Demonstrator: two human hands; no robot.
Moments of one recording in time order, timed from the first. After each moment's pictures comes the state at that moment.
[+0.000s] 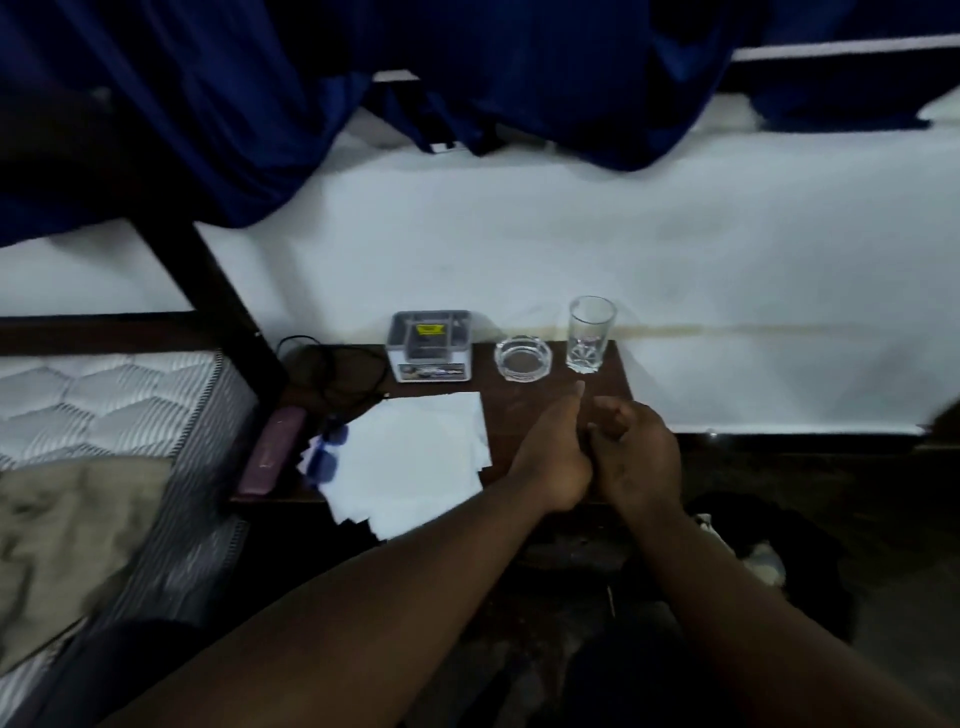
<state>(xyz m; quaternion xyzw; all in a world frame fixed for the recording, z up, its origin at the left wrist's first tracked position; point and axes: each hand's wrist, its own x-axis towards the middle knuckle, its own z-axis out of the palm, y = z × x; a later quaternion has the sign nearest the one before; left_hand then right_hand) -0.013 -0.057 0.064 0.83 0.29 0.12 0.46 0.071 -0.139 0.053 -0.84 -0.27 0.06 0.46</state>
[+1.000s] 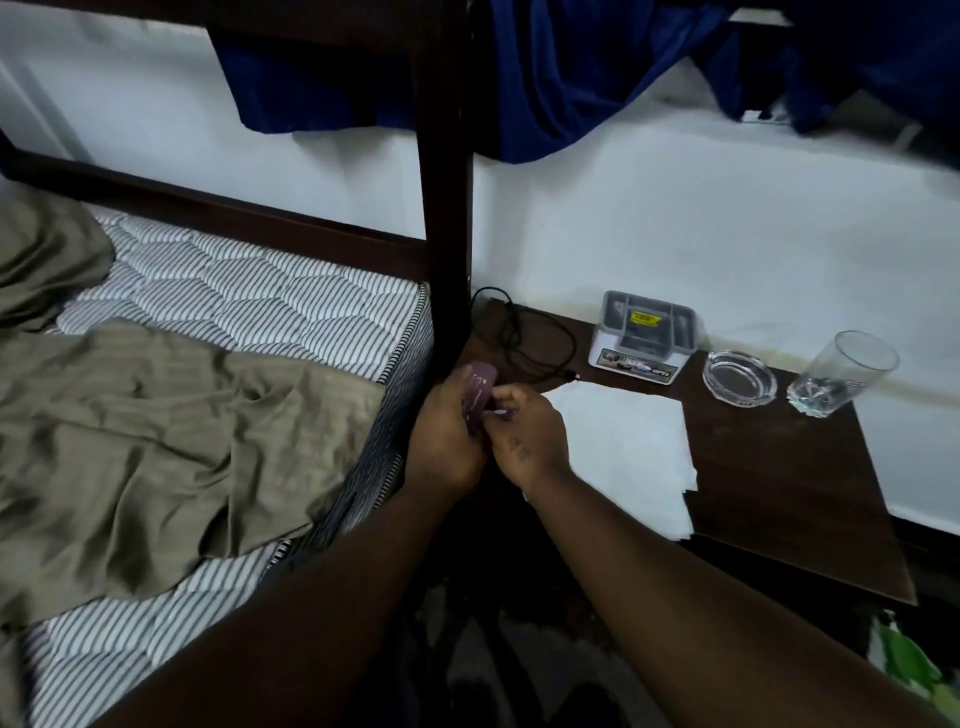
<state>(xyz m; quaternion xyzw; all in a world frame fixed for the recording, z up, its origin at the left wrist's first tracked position) -0.291 0.139 0.015 0.72 0.51 0.31 0.37 -0.185 0.103 0.023 -0.76 -0.42 0.27 0.42</state>
